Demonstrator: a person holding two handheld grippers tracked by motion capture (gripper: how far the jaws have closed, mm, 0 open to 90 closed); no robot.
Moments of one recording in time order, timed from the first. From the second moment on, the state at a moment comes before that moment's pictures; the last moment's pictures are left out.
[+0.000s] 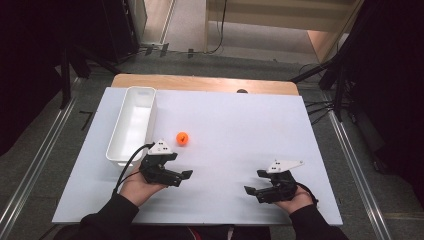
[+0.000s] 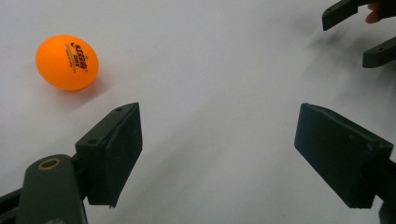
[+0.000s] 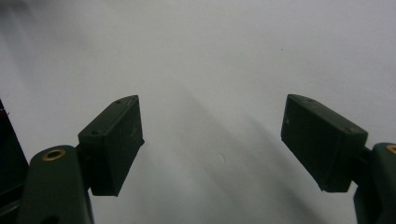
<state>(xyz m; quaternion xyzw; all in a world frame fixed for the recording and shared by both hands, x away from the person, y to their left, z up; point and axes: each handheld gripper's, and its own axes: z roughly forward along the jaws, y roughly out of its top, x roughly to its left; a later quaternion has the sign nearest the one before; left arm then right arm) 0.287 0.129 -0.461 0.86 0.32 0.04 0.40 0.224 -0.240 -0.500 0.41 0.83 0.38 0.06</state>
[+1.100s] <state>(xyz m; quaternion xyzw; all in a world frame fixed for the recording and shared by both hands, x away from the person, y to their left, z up) 0.308 0.109 -0.469 0.84 0.38 0.10 0.39 0.224 -0.244 -0.498 0.42 0.82 0.39 0.08</state>
